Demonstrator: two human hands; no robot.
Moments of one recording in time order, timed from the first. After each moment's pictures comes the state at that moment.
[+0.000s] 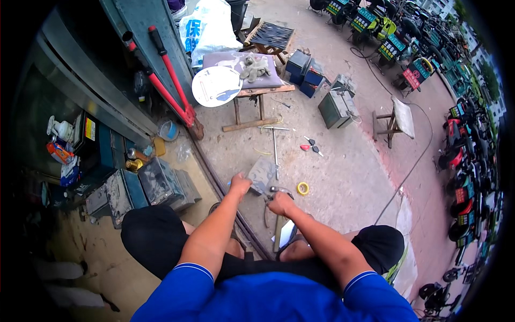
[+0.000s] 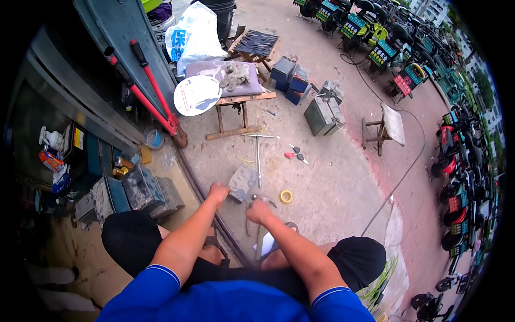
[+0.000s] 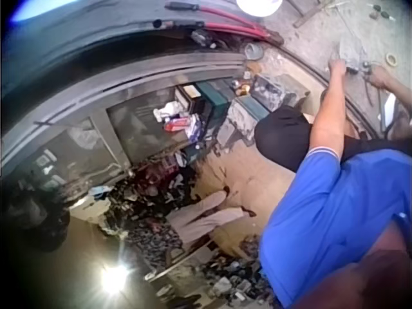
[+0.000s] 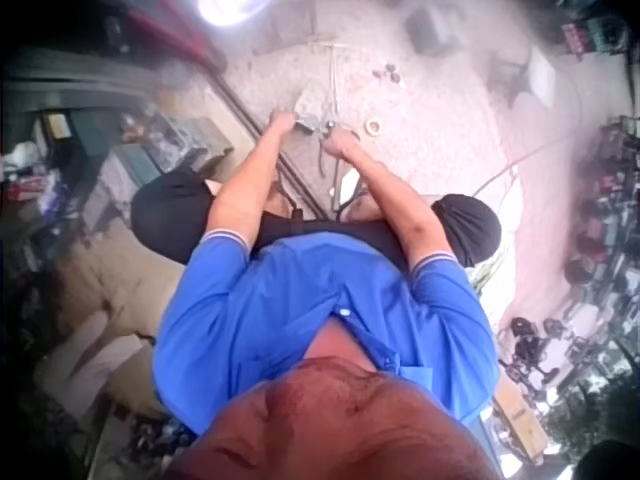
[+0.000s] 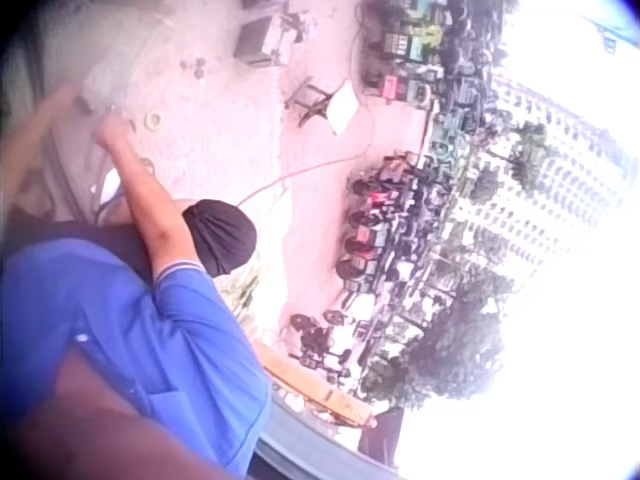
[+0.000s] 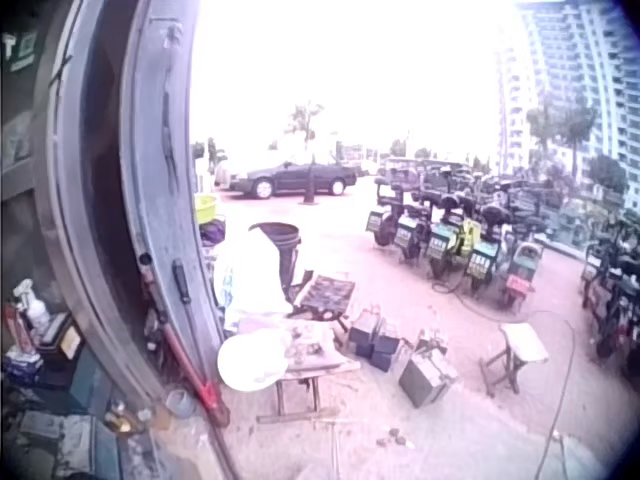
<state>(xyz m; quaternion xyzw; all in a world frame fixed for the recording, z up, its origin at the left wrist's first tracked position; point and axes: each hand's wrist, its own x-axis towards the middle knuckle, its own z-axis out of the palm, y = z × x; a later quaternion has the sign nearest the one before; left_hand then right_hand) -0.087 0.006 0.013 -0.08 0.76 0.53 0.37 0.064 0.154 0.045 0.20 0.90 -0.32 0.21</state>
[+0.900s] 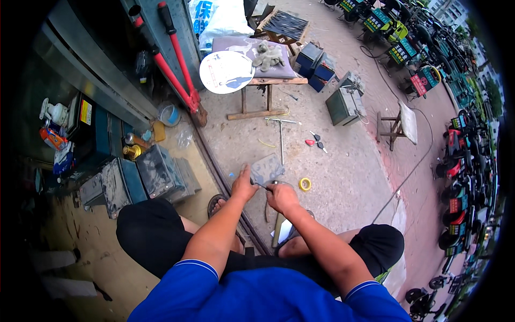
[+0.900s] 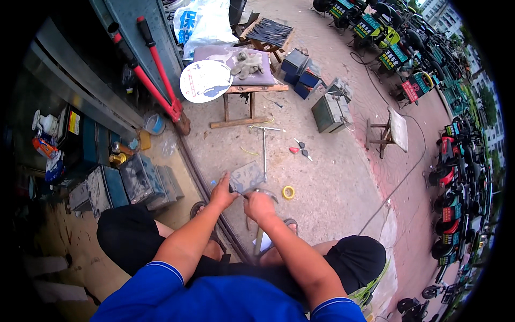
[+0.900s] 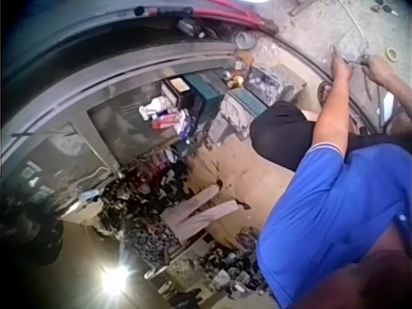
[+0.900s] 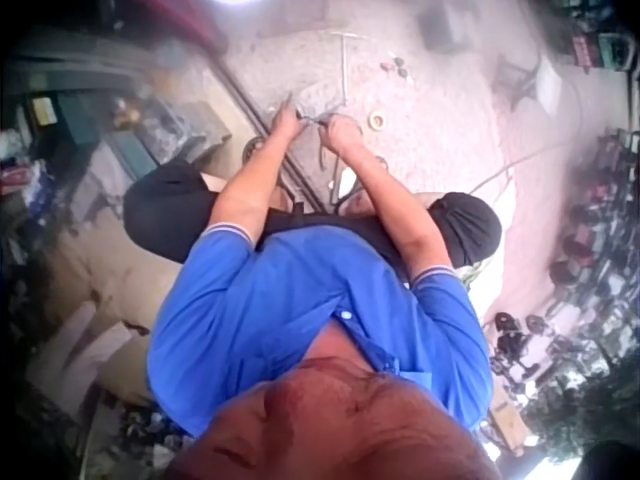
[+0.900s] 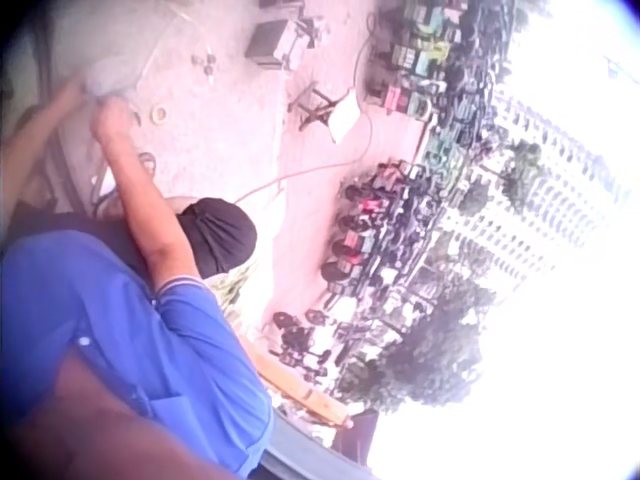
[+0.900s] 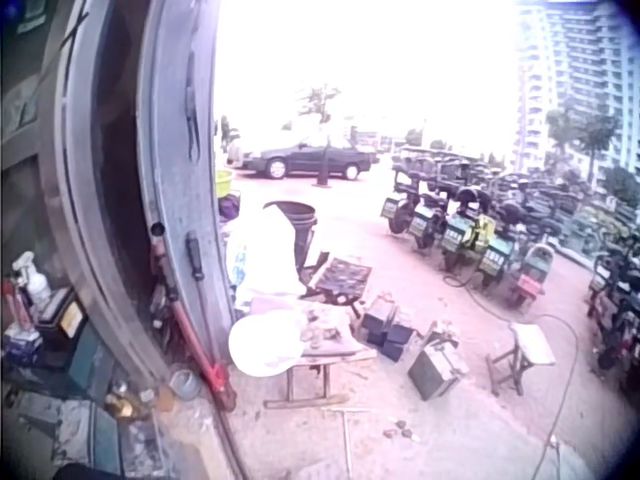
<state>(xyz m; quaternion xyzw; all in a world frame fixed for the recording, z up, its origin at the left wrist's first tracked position) -0.052 -0.015 0.012 0.17 0.90 0.32 0.24 0.048 0.129 0.101 0.14 0.95 -0.27 0.12</state>
